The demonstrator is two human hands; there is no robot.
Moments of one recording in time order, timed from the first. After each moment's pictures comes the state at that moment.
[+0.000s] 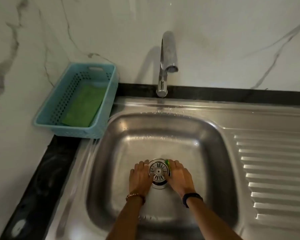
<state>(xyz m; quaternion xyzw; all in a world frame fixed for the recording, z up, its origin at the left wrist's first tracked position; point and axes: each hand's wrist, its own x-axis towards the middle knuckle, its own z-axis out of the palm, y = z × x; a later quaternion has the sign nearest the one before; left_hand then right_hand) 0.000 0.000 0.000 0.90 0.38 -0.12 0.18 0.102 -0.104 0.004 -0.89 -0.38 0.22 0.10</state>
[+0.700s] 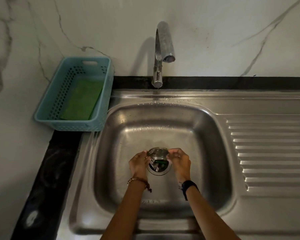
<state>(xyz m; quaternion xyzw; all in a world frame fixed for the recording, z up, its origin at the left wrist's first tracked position) 0.005 -0.003 0.052 0.33 0.60 0.18 0.71 0.076 -0.101 0.045 -0.77 0.01 0.26 0.58</state>
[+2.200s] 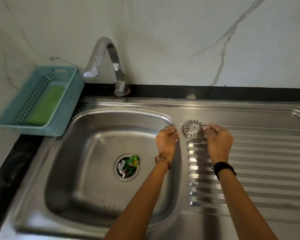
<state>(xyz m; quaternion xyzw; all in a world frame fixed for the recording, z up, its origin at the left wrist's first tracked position) 0.205 -0.121 0.113 0.61 0.46 0.19 0.62 0.283 -0.224 0.142 -0.88 -0.09 0.07 0.46</state>
